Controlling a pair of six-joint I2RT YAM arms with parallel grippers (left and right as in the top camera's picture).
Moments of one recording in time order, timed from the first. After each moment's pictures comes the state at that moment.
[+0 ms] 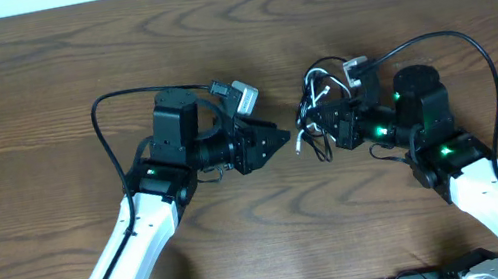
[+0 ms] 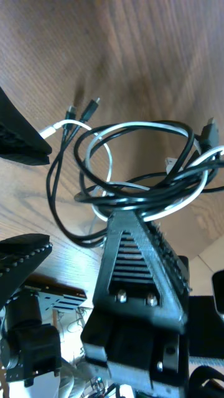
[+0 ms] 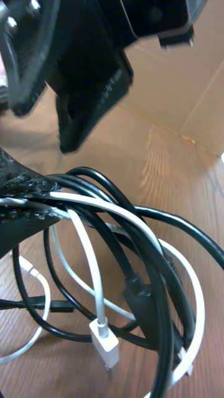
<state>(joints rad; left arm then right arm) -0.34 1.32 0.82 -0.16 0.87 -0.17 0.30 1.22 0.66 0.07 -0.65 0.54</state>
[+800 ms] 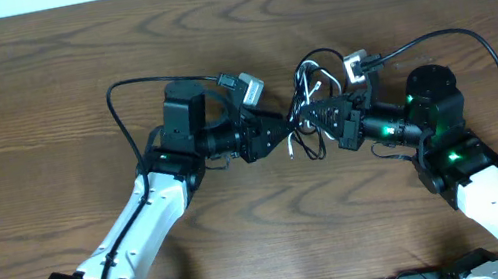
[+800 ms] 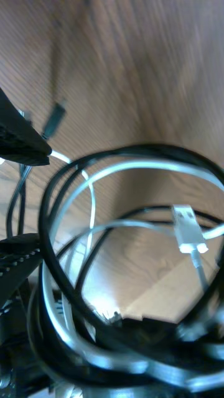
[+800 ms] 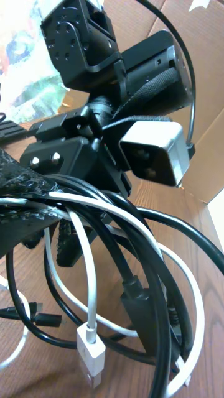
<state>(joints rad) -0.34 1.48 0.82 0.04 0.93 -0.18 0.30 1.16 0.66 0.18 -0.78 0.61</state>
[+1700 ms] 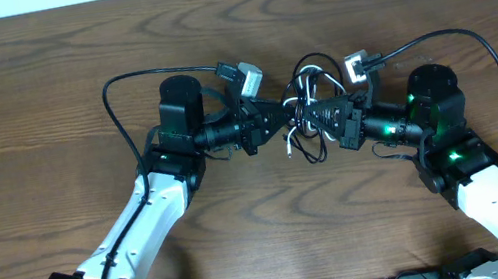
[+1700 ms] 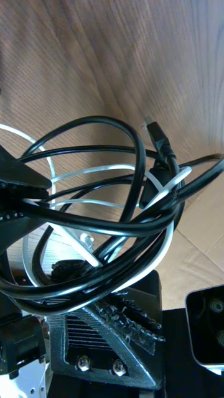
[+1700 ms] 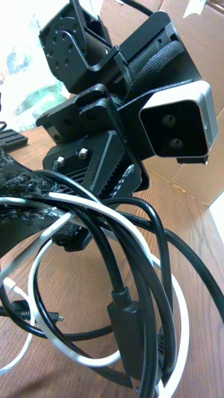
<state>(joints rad) -0.34 1.48 0.82 0.23 0.99 -0.28 0.30 1.16 0.66 0.18 -0.80 0.65</state>
